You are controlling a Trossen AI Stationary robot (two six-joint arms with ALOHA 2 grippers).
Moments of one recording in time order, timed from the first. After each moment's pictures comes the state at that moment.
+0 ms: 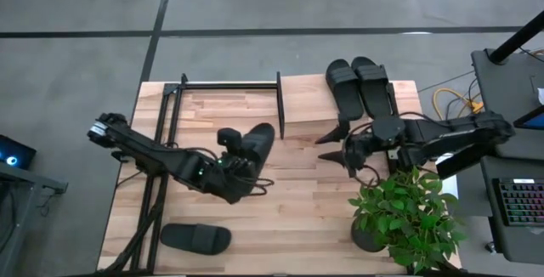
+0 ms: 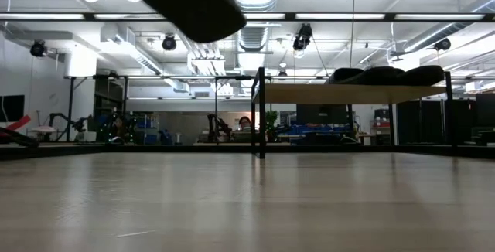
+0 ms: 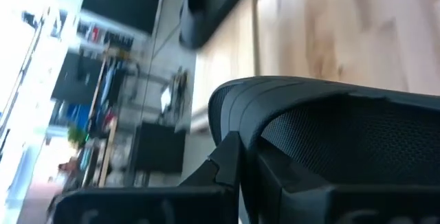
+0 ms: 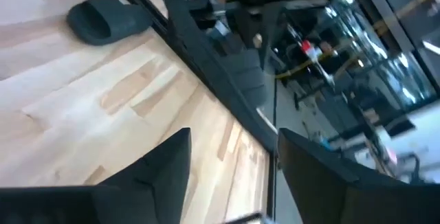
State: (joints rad) left arm -0.42 1.48 1.36 -0.74 -1.06 0.25; right arm 0.13 0.94 0.82 -0.14 0.05 -0.82
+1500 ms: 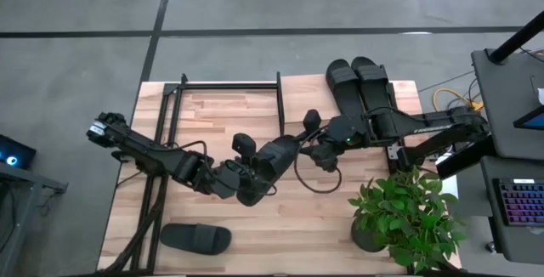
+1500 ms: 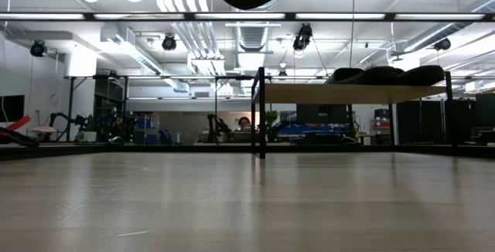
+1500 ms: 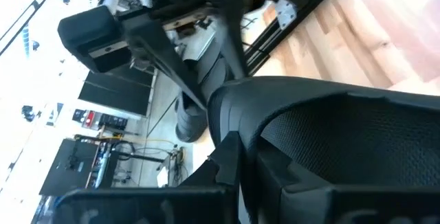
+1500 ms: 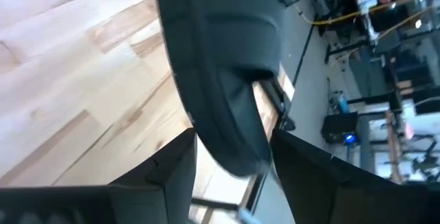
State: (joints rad) left arm -0.43 1.47 1.35 -0.31 -0.87 0.69; right arm 0.13 1.33 1.29 -0.53 0.18 -0.92
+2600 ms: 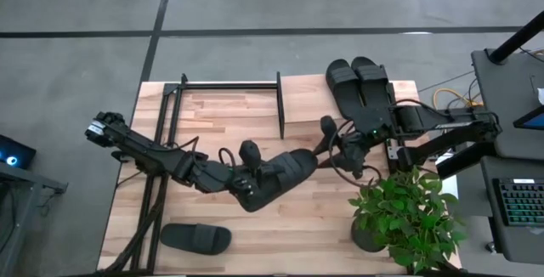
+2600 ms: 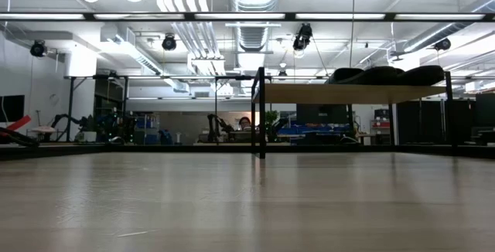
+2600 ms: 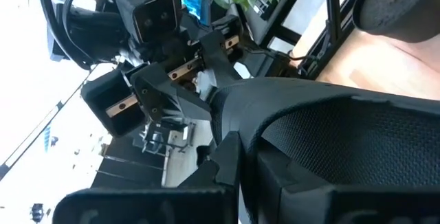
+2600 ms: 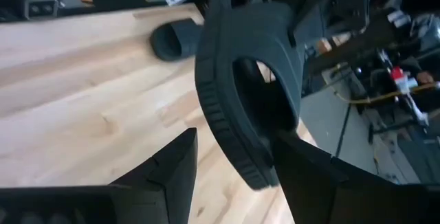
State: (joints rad) left arm -0.42 1.45 1.30 0.01 -0.63 1.02; right arm 0.13 1.19 1.29 -0.60 -0.18 -0.92
